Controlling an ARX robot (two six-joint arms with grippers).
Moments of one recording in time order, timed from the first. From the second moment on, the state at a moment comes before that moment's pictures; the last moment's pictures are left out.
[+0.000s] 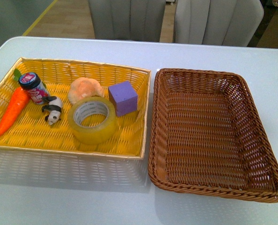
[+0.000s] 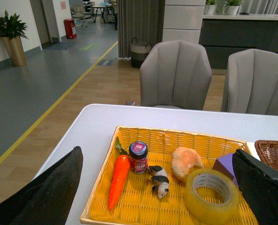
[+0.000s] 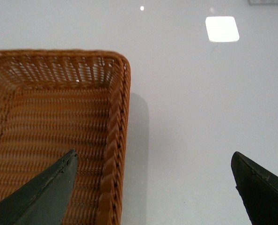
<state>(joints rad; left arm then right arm) 0.00 0.02 0.01 0.00 0.00 -0.01 -0.08 1.63 0.56 0.57 -0.03 -0.02</state>
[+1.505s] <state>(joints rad) 0.00 0.02 0.01 0.00 0.00 -0.01 0.00 0.36 0.02 0.36 0.00 -0.01</state>
